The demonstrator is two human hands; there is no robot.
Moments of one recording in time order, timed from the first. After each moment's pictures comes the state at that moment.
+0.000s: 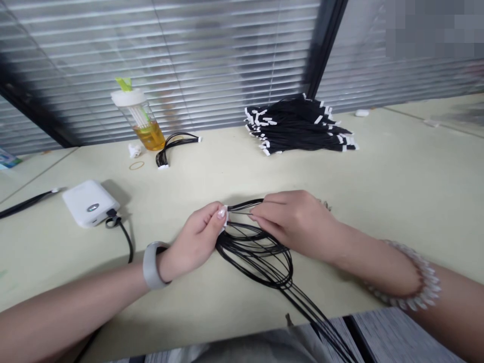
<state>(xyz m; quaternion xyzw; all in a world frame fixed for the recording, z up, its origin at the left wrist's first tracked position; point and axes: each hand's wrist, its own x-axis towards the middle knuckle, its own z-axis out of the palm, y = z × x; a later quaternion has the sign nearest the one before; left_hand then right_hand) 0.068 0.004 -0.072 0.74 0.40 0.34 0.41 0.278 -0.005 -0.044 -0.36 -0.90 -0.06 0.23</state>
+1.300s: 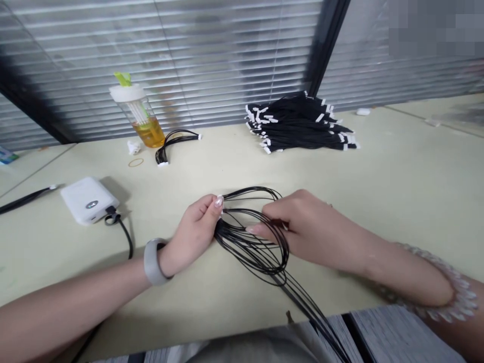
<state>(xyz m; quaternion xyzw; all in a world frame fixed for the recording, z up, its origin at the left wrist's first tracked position) 0.072 0.007 -0.071 0.70 0.47 0.39 0.38 0.277 -0.018 -0.022 -0.45 -0.86 0.16 0.17</state>
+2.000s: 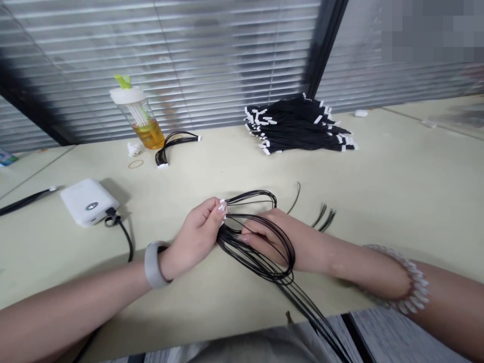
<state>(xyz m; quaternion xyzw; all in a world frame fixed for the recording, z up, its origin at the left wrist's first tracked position) 0.072 0.005 -0.073 0.72 0.45 0.37 0.38 0.264 -0.010 -0.056 -0.35 -0.89 0.24 0.18</state>
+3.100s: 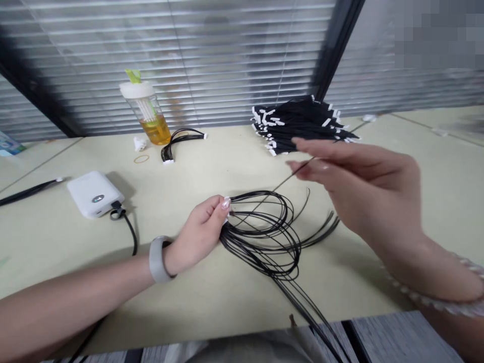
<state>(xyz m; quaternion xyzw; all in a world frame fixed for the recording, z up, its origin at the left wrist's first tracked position) 0.067 0.006 -0.074 0.71 0.44 0.38 0.39 0.289 -0.009 -0.011 -0.41 -0.65 0.20 0.60</state>
